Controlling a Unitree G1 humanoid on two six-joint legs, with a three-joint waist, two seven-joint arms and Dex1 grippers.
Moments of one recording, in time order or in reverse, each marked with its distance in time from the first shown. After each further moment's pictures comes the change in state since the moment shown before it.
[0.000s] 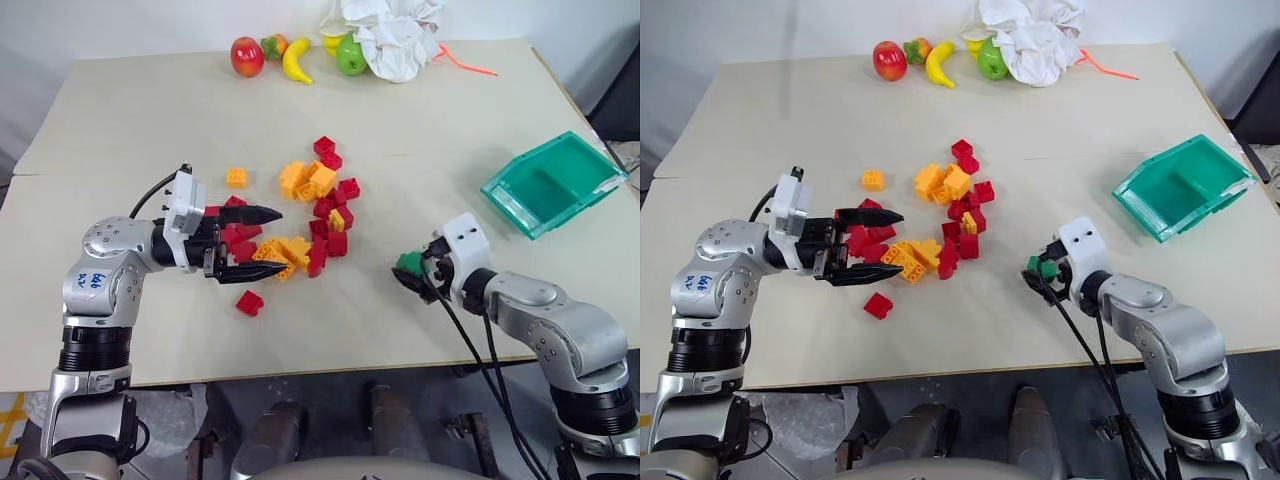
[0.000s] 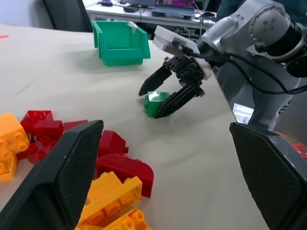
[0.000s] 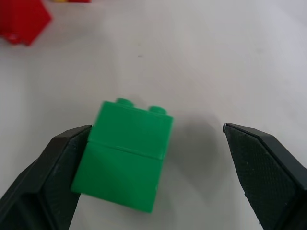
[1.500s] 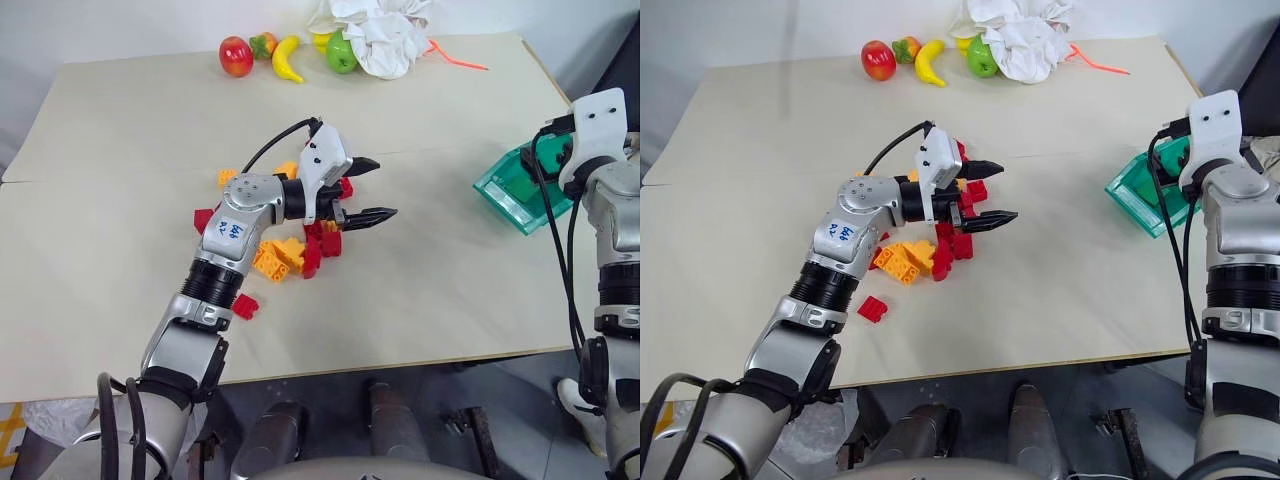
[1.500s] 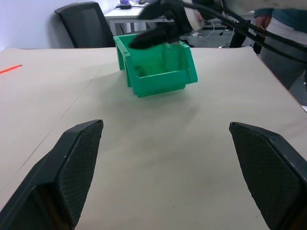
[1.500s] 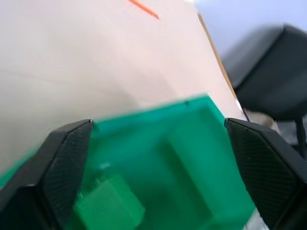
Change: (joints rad) left arm -0.395 -0.350 -0.286 0.355 0.269 -0.166 0.365; right arm -0.544 -0.187 -0.108 0.902 -0.379 -0.555 0.098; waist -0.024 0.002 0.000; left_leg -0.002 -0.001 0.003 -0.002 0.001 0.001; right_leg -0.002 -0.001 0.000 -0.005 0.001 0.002
